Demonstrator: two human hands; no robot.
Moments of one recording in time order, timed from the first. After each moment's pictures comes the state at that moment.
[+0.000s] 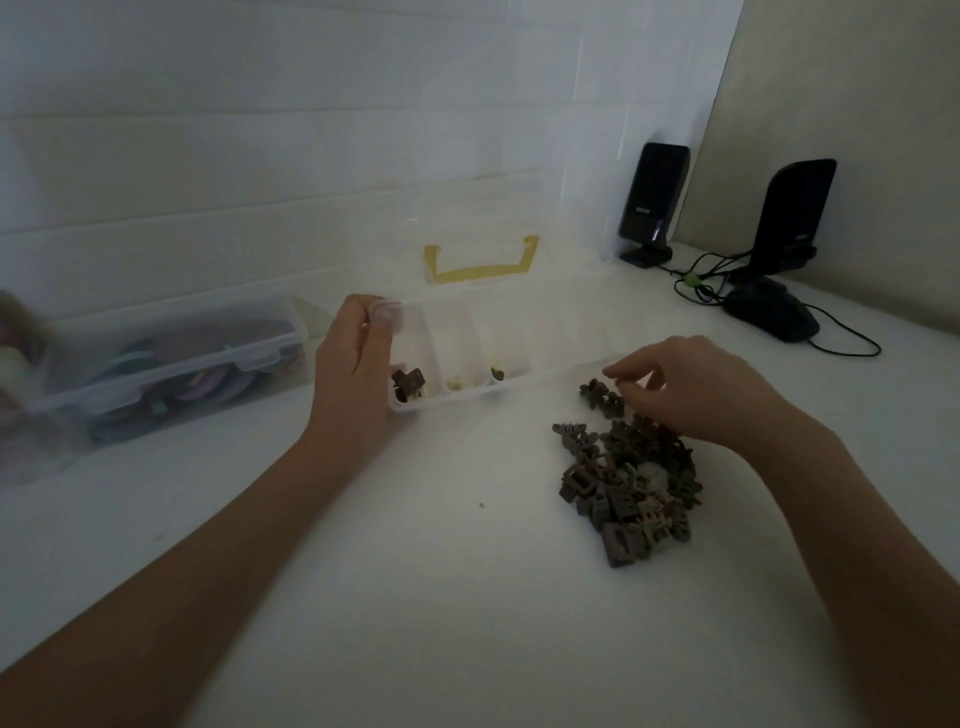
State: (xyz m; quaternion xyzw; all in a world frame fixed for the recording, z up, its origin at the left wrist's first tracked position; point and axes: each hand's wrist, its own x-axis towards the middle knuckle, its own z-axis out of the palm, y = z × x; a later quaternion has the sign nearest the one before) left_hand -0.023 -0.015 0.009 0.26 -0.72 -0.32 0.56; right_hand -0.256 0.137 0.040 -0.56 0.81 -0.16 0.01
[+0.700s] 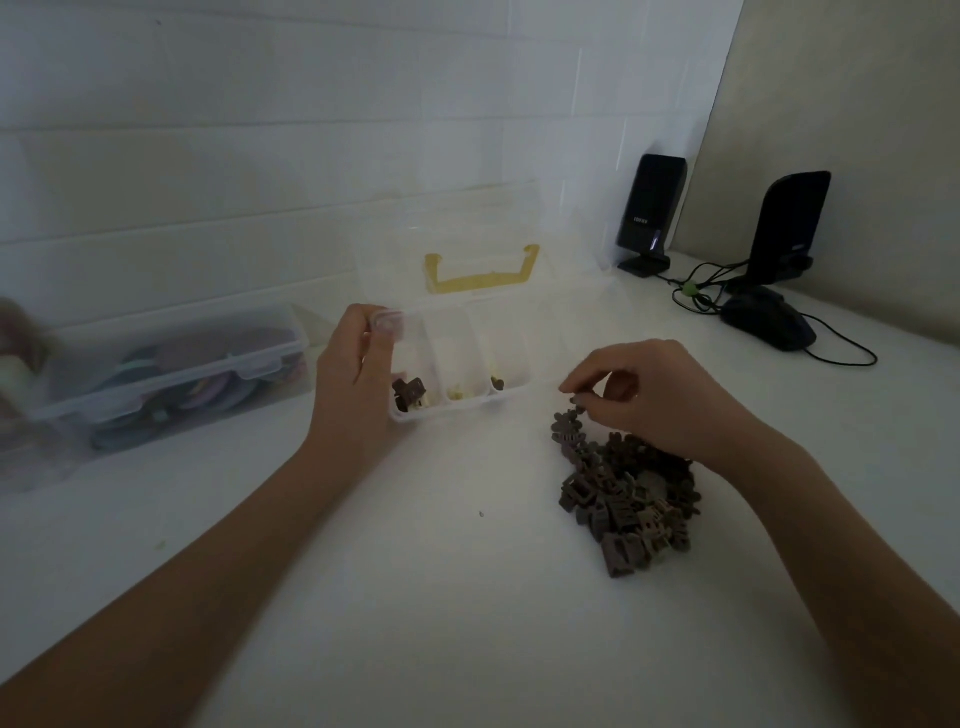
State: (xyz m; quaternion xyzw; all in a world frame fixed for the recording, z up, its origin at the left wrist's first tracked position) left_hand -0.021 -0.017 0.008 0.25 -0.72 -0.32 0.56; right_hand -0.234 0.132 0.042 -0.65 0.68 -0.33 0.06
